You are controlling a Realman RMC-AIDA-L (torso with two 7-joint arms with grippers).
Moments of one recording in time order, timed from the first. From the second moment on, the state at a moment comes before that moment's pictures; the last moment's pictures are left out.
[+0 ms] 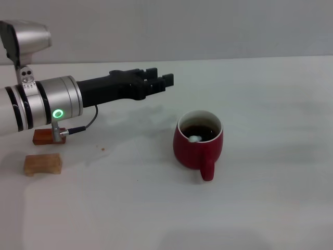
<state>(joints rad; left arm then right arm) -0.55 -2.07 1.16 0.75 1.52 1.14 -1.72 0.61 2.05 -0.62 -0.11 -0.48 -1.01 0.21</state>
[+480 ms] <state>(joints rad) -0.42 -2.07 1.17 0.35 0.51 1.46 -0.81 0.61 2.06 -0.60 -0.12 -0.47 -1.02 0.21</state>
